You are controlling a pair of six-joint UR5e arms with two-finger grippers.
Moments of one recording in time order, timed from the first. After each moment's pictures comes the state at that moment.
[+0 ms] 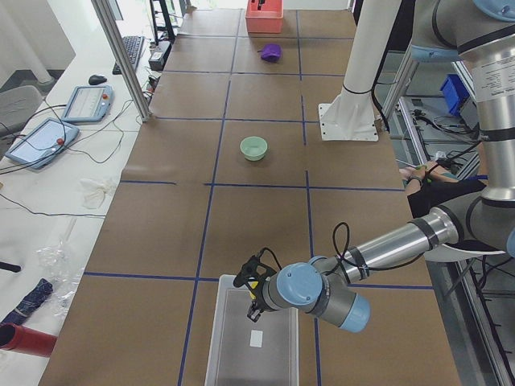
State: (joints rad) left arm -1.60 -1.28 -1.41 -2.45 -2.47 0.27; right arm 1.49 -1.77 1.76 -1.15 2.33 -0.10
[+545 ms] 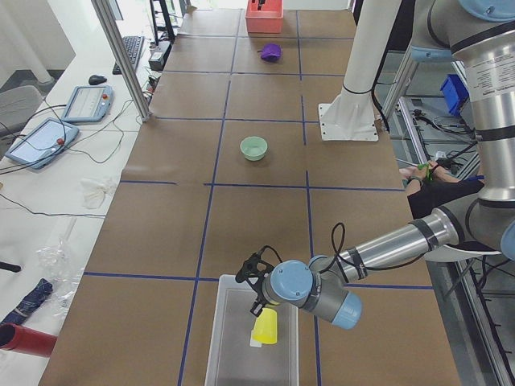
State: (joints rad) left arm -1.53 -1.28 -1.39 -2.46 -2.47 0.25; right arm 1.49 -1.77 1.76 -1.15 2.33 -0.10
